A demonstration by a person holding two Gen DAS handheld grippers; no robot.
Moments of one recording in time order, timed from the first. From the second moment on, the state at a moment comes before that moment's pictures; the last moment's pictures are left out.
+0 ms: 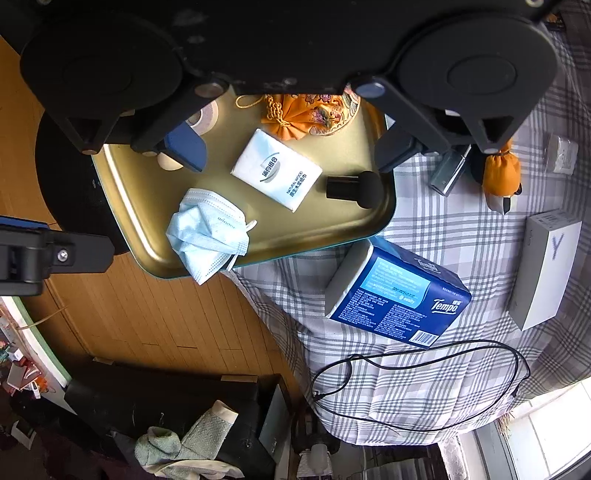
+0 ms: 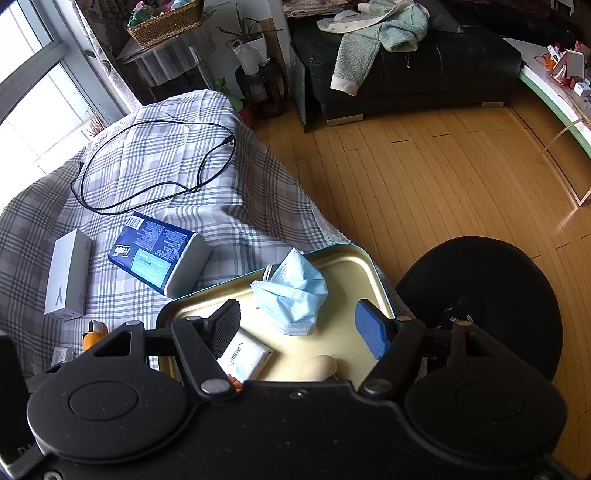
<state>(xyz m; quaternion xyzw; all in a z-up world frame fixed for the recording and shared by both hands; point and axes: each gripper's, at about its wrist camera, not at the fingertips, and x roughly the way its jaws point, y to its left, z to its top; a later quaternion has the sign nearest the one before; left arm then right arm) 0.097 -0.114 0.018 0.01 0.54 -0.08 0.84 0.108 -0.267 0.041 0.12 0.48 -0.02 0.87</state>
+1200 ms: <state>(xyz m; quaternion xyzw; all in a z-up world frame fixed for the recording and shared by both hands) 0.034 0.075 0.114 -0.05 0.43 0.03 0.90 0.115 -0.198 0.030 0.07 0.49 0.03 0.87</state>
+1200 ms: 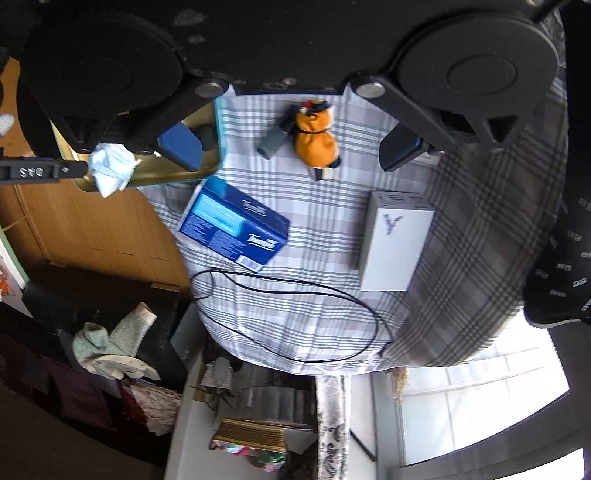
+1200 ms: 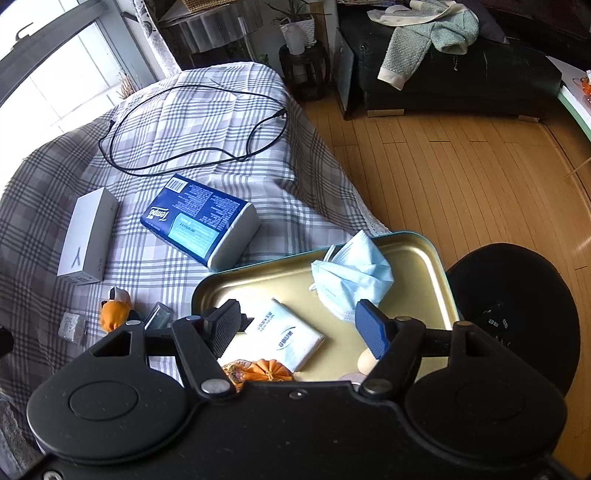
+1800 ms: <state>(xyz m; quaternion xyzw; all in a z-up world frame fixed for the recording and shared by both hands) 0.089 0.198 0.002 -0.04 0.51 0.16 0.85 0.123 -0.109 0.007 0.04 0.52 0.10 0.85</state>
